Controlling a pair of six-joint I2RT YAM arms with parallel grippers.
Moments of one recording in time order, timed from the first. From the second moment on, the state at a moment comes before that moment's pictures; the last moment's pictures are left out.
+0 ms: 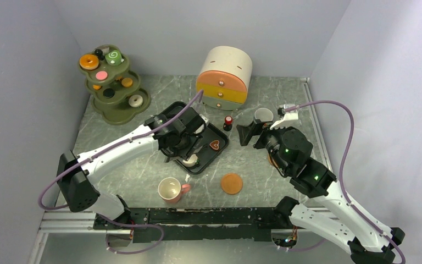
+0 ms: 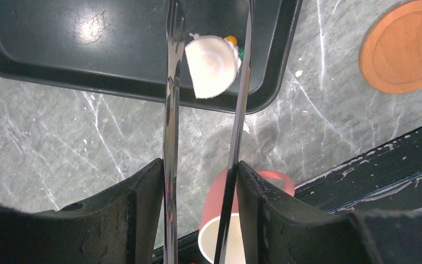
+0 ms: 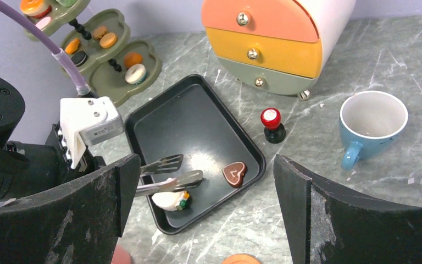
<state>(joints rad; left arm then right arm) -0.92 1.49 1.35 -1.00 -0.20 -0.25 0.81 0.67 0.88 -0.34 0.43 0.38</state>
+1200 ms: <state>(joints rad) -0.95 1.48 1.29 -1.05 -0.24 -0.29 0.81 0.67 0.88 -0.34 0.43 0.38</state>
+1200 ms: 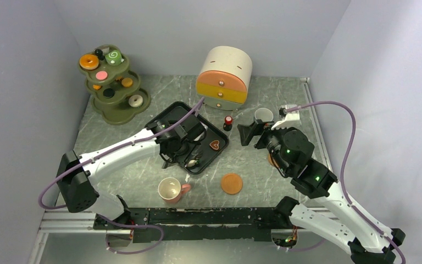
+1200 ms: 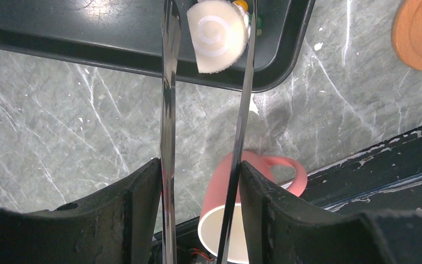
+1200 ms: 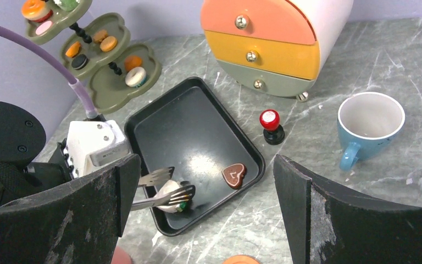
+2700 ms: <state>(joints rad) -0.94 1.56 1.30 -1.00 -0.38 -0.31 0.81 0.64 0.87 -0.34 0.44 0.38</state>
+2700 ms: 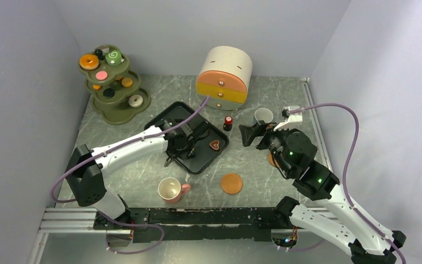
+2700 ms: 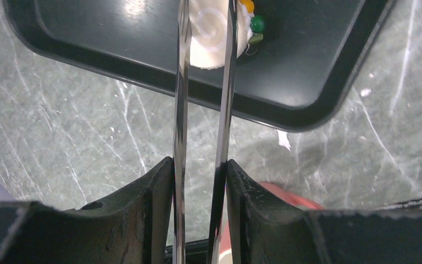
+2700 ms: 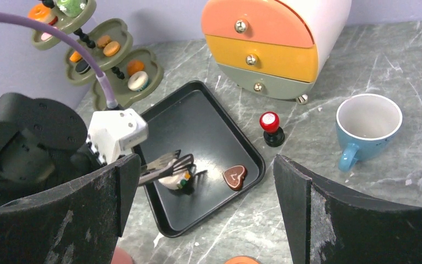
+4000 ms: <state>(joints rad) -0.63 1.61 1.30 -0.79 -0.30 -0.20 0.81 0.62 0.86 -0.34 0.46 0.38</state>
